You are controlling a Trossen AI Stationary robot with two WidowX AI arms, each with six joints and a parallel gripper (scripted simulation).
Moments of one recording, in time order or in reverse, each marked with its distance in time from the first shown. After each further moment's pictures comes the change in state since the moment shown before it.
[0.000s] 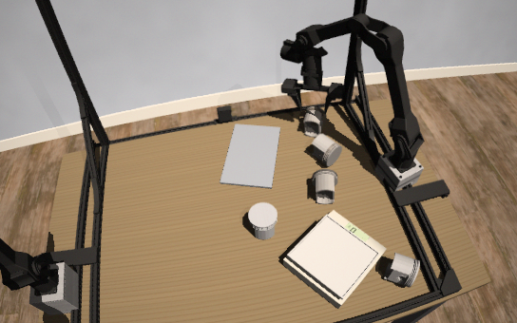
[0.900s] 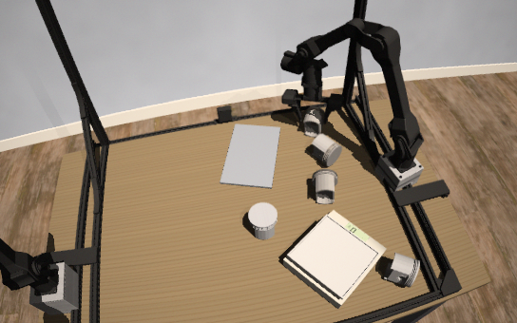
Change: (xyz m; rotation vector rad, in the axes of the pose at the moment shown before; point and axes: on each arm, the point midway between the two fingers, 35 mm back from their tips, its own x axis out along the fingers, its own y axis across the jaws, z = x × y) left arm 0.037 0.001 0.000 -0.001 -0.002 0.004; right arm 0.000 0.000 0.000 0.000 0.000 0.000
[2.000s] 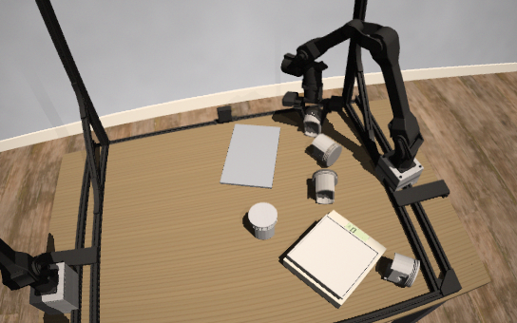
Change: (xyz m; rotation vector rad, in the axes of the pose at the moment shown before) left arm 0.007 -0.002 -0.001 0.001 0.006 -0.011; right arm 0.000 0.000 0.000 0.000 0.000 0.000
